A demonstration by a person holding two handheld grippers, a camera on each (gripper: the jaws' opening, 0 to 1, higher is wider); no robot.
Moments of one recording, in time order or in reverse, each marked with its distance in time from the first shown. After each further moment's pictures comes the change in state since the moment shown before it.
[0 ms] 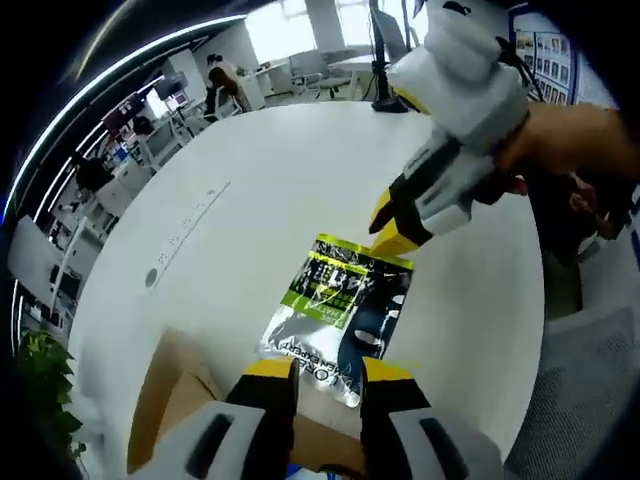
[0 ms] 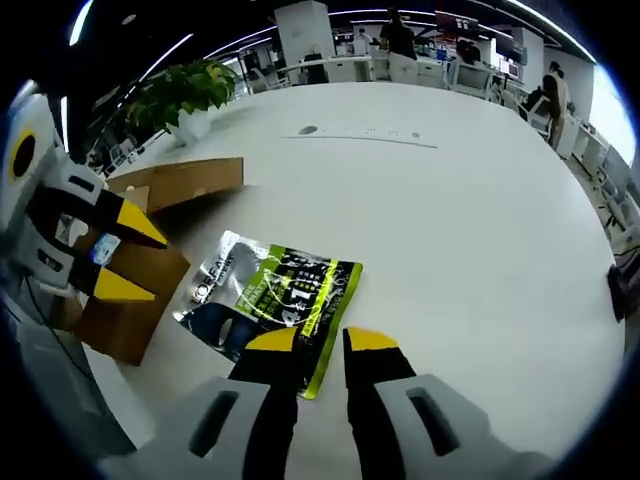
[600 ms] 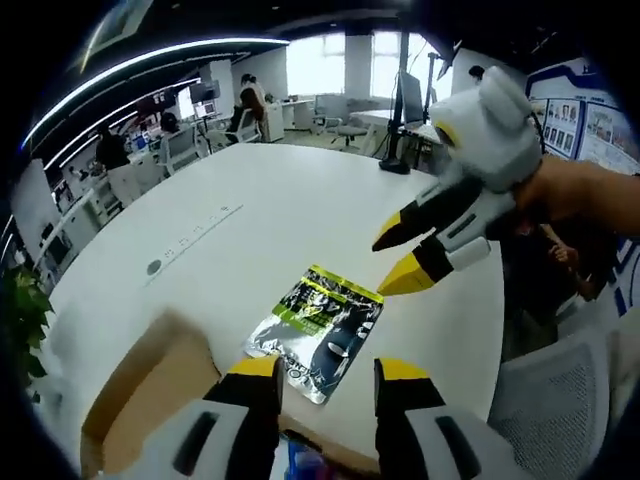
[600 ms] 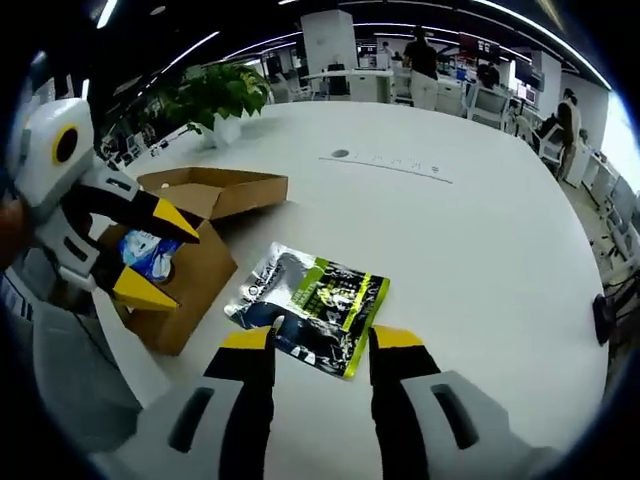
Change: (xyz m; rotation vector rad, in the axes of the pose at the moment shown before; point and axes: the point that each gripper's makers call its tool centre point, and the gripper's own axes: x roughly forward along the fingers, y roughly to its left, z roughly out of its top) left arm -0.044 -0.012 -0.003 -0.161 -0.205 -0.054; right arm -0.051 0.041 0.017 -0.091 -0.047 0.037
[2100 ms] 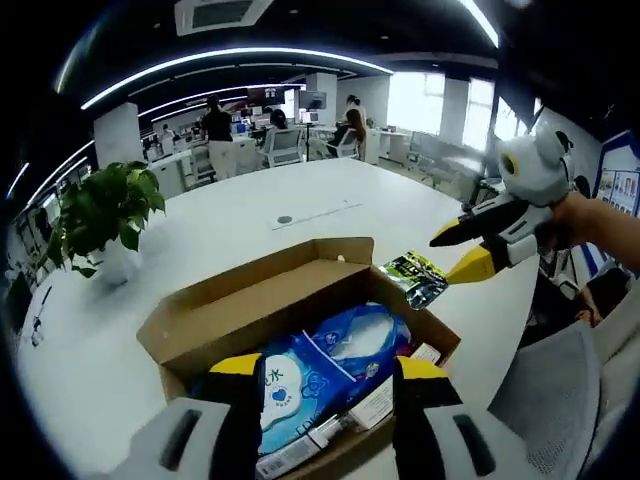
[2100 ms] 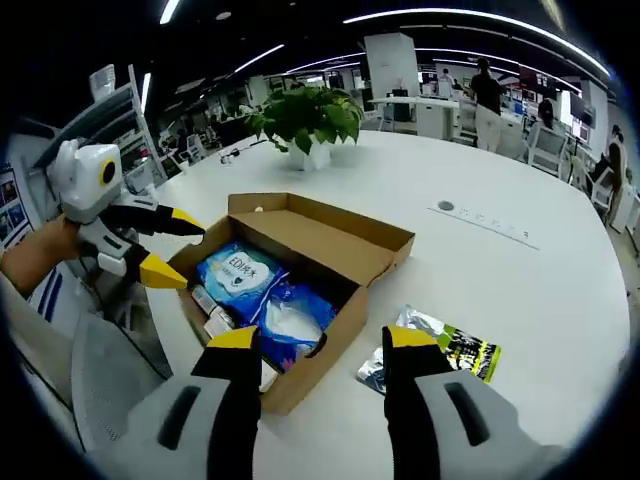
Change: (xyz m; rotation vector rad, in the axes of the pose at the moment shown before) left arm -0.161 0.080 -0.109 -0.297 -0.118 0.304; right arm 0.012 0.149 0.058 -0.131 -0.098 0.239
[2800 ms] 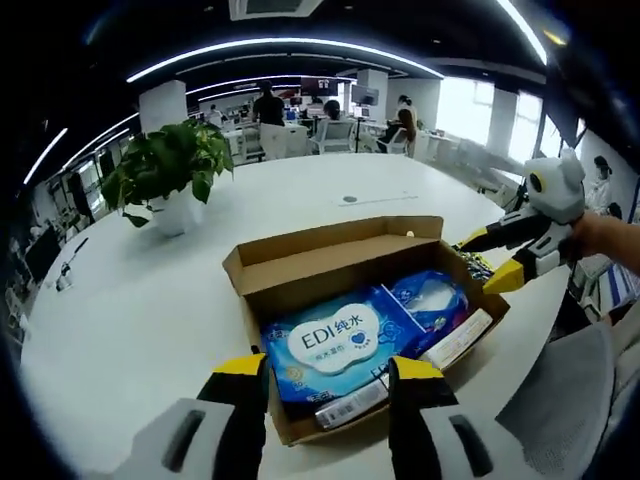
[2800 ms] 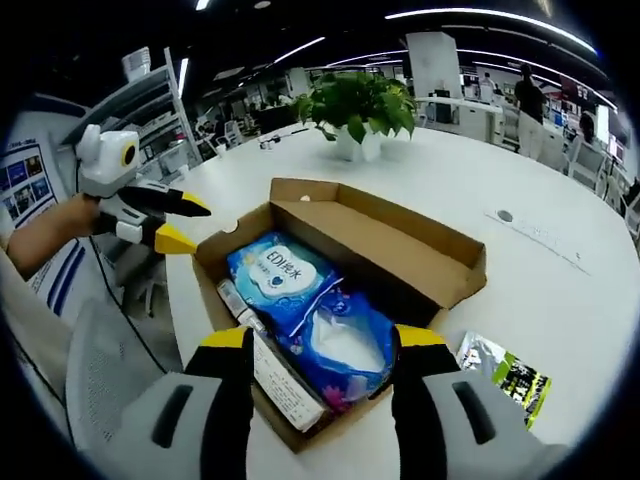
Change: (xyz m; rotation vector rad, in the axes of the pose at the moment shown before) left arm -0.043 0.070 -0.053 -0.141 0.028 0.161; right arm 0.055 0.049 -0.004 -0.091 0.035 0.151
